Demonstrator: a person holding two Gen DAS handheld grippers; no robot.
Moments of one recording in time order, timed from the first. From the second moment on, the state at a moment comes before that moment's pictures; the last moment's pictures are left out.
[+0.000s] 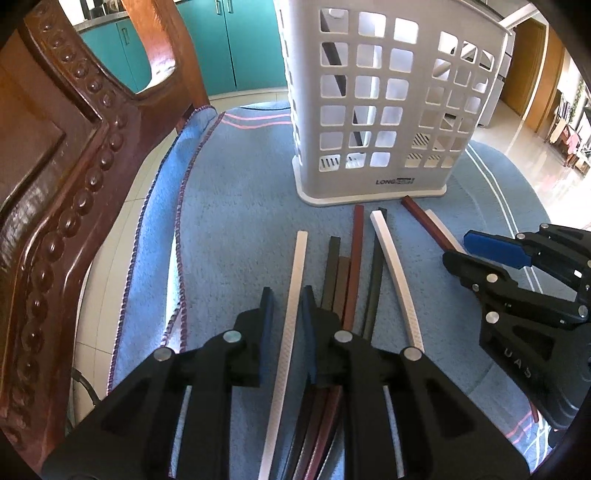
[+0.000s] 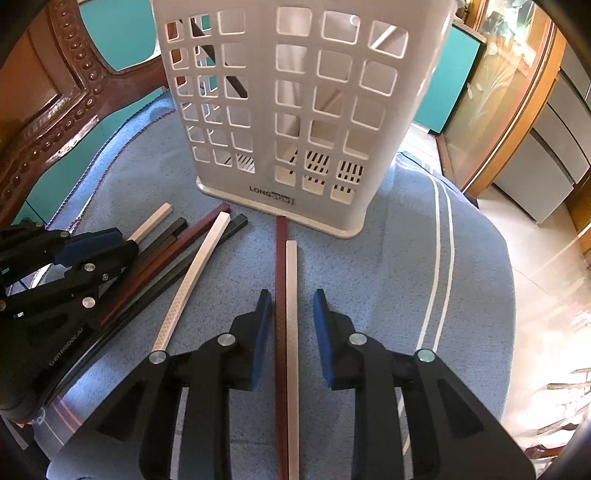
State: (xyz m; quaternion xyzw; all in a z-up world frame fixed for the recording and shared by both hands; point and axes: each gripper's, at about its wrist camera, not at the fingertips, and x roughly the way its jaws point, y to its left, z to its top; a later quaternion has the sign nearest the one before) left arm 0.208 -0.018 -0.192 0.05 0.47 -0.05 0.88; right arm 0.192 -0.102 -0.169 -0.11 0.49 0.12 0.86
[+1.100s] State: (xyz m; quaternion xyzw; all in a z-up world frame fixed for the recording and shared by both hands) left arm 0.119 0.013 -0.037 -0.04 0.26 -0.08 0.96; right arm 0.114 -0.179 0.016 0.04 0.33 0.28 0.90
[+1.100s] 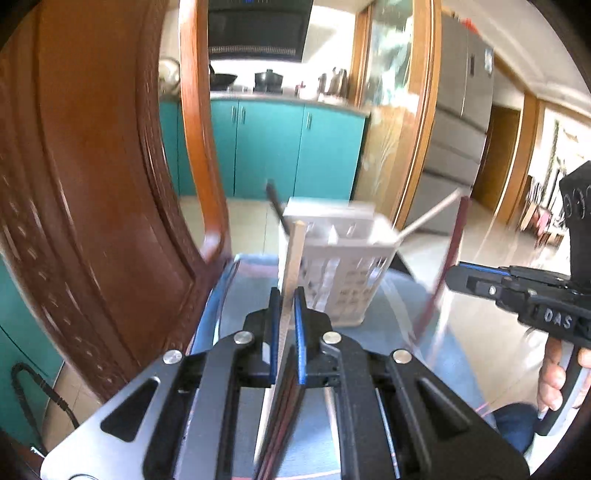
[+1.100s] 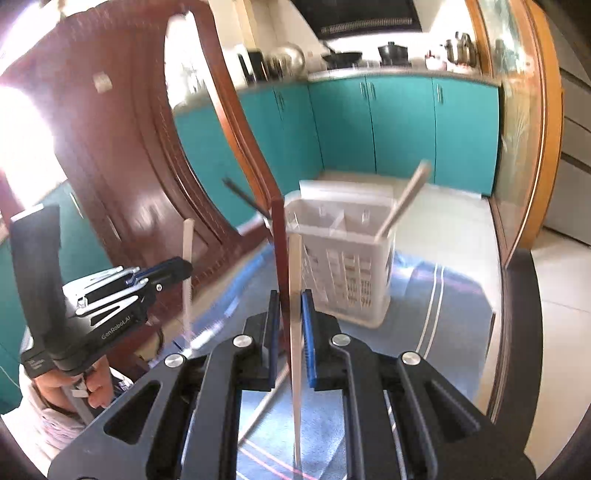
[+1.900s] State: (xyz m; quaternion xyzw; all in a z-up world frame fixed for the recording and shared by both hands) left arm 0.133 0.013 -0.005 -0.06 0.23 -0.10 0.97; right arm 0.169 -0.212 -0.008 0.12 0.35 0.24 0.90
